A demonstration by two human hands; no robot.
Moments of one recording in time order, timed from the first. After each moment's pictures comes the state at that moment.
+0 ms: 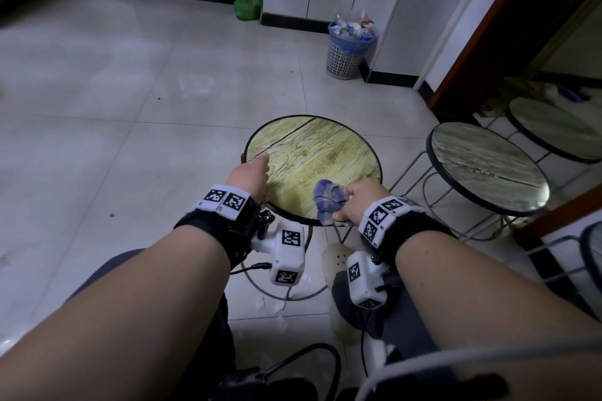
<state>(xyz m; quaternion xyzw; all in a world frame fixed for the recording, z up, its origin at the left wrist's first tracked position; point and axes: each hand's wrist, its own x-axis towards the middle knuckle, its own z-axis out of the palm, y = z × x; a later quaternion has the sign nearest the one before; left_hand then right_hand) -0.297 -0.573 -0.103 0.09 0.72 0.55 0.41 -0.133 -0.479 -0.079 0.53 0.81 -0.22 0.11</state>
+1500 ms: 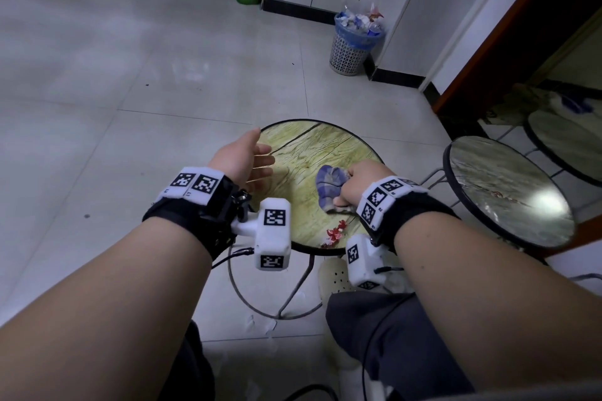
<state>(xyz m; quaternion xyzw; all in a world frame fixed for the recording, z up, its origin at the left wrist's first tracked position) -0.358 -0.524 -0.110 0.10 0.65 0.59 0.47 -0.204 -0.401 -0.104 0.58 0.79 -0.13 0.17</state>
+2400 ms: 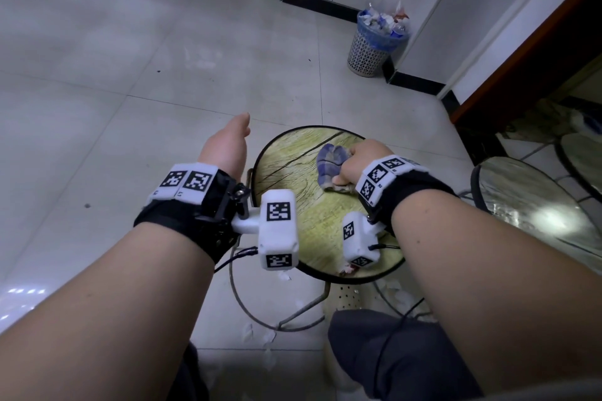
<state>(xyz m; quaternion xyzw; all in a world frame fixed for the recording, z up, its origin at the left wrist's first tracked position) -0.402 -0.521 -0.119 0.08 0.70 0.62 0.34 -0.265 -0.365 -0.105 0.55 0.82 -0.13 0.13</state>
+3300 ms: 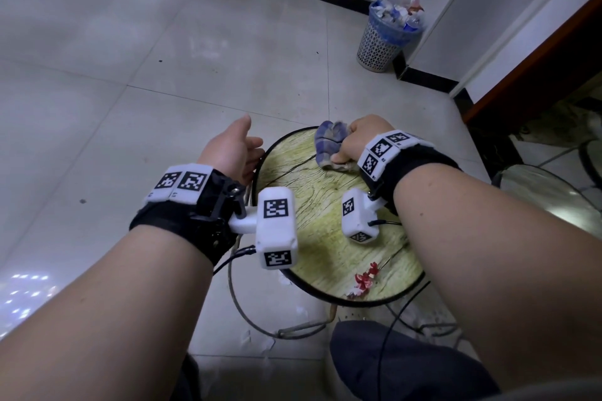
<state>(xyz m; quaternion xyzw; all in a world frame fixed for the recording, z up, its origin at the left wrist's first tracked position) -0.415 -0.503 -0.139 0.01 0.62 0.63 0.47 -0.310 -0.332 -0.087 0.45 0.87 -0.07 0.20</state>
